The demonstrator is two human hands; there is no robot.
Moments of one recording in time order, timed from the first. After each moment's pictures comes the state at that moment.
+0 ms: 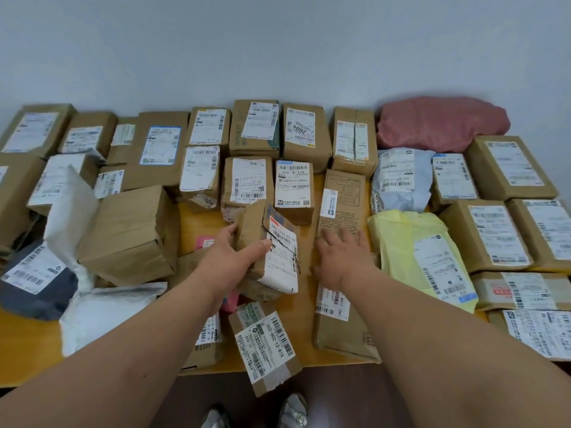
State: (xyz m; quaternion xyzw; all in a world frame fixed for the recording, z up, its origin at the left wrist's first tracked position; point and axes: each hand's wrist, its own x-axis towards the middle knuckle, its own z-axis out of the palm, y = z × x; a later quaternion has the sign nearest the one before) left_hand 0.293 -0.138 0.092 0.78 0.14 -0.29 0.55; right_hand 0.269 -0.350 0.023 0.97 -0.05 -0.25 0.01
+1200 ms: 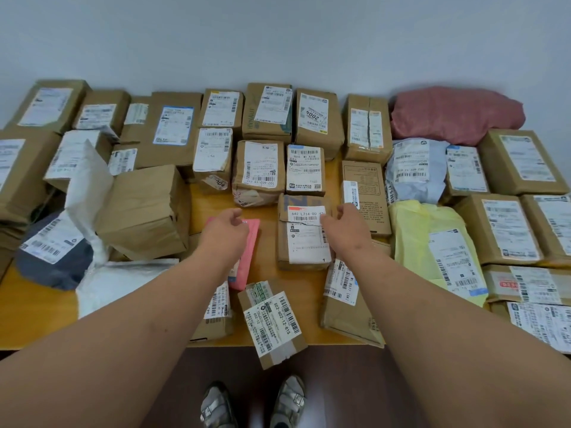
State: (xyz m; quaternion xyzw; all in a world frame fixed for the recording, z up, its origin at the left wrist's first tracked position) left_hand 0.303 -0.121 0.076 0.86 0.14 -0.19 0.46; right_hand 0.279 -0.330 0.045 0.83 -0.32 -0.06 -0.44
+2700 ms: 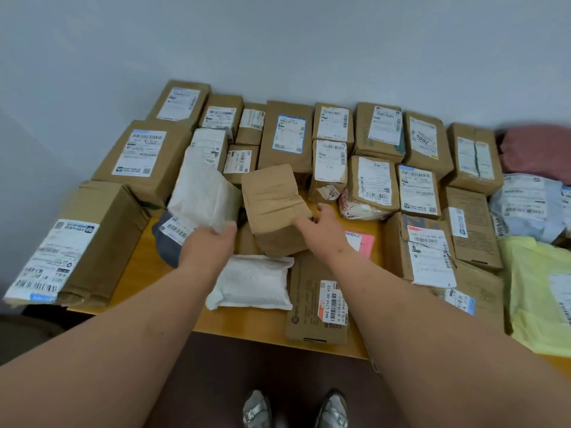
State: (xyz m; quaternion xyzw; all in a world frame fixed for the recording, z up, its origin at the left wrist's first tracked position) left_hand 0.326 0.116 0.075 0.85 0.29 -0.15 0.41; right_hand 0.334 -0.081 0.065 0.82 -0.22 -0.14 -0.51
